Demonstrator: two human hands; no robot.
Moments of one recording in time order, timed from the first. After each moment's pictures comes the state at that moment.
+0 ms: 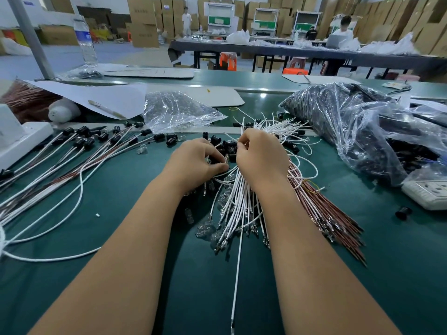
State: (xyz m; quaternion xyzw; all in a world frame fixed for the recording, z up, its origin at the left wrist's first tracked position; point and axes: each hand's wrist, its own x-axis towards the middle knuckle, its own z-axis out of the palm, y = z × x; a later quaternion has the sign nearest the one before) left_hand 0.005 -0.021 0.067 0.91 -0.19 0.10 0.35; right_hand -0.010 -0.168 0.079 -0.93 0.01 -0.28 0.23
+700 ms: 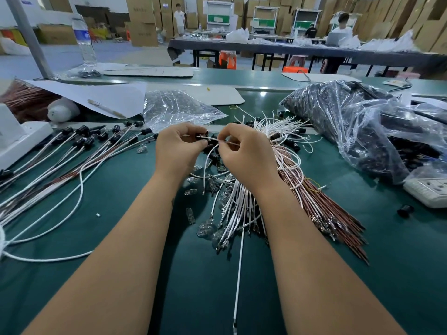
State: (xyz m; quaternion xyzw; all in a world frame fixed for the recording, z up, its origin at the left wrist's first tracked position) left_hand 0.012 -0.017 0.066 0.73 -0.06 0.19 0.65; right_hand -0.015 -0.156 0.079 -0.88 -0.14 -0.30 0.34
